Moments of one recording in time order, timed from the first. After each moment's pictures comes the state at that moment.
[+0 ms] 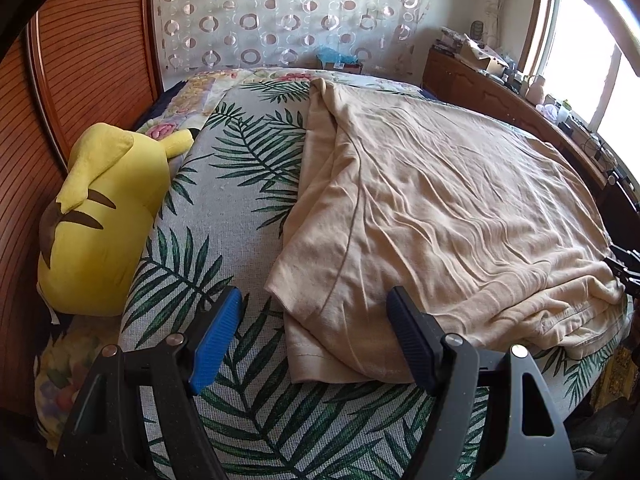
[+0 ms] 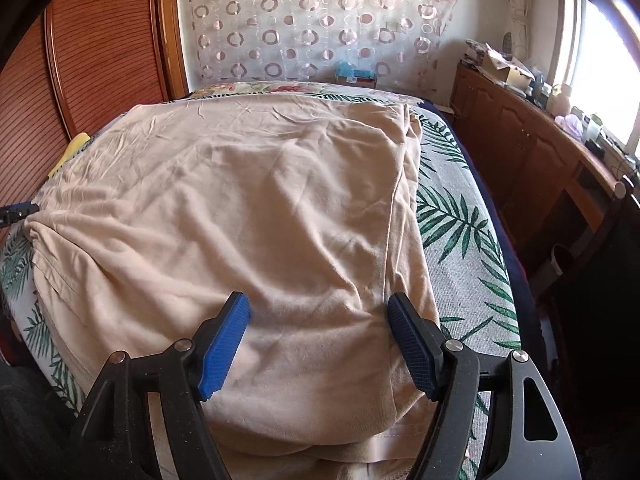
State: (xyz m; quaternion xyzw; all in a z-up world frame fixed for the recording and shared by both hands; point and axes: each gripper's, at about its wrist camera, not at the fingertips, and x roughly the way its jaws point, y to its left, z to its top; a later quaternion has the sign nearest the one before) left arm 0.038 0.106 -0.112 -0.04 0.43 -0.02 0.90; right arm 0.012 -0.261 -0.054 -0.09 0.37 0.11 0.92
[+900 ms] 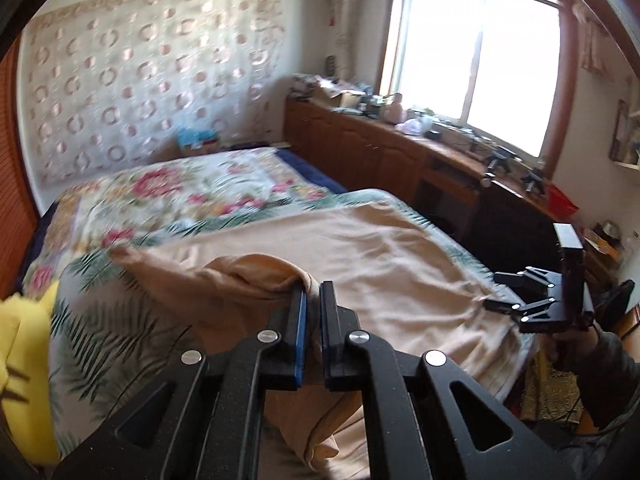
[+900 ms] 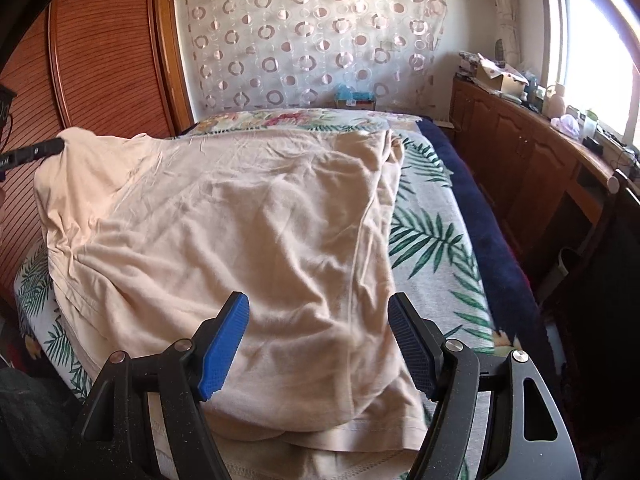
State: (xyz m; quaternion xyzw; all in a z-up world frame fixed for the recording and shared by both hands) left arm 0.082 -0.047 0.014 0.02 0.30 -0.26 0.92; right arm -0.003 -0.302 -0.038 -0.04 0.33 0.12 0.94
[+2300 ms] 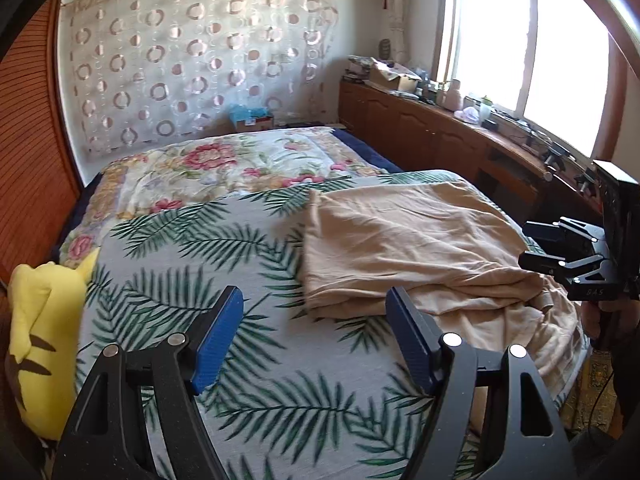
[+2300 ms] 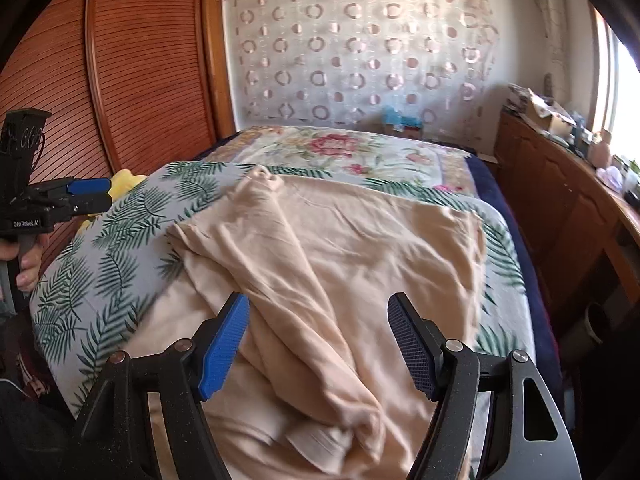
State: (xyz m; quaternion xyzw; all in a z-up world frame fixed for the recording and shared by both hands) left arm 0.110 0.002 -0.030 0.02 0.34 -0.15 0.93; right arm 0.068 -0.219 -0.015 -0.08 0.30 0.21 0.92
